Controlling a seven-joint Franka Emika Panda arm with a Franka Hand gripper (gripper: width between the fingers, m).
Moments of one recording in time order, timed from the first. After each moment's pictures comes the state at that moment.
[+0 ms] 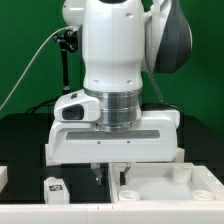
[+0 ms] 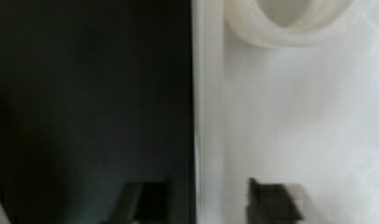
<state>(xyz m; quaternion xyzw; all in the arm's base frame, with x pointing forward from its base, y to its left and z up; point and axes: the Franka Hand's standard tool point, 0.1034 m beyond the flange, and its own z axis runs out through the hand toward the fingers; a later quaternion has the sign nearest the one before) 0.584 -0.021 0.023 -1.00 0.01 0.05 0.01</state>
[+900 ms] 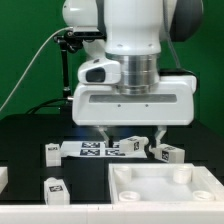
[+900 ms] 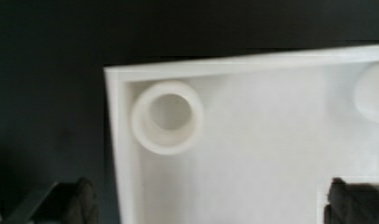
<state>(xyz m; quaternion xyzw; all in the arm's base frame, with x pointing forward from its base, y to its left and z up) 0.541 0.016 0.073 -1.00 0.04 0.06 0.02</state>
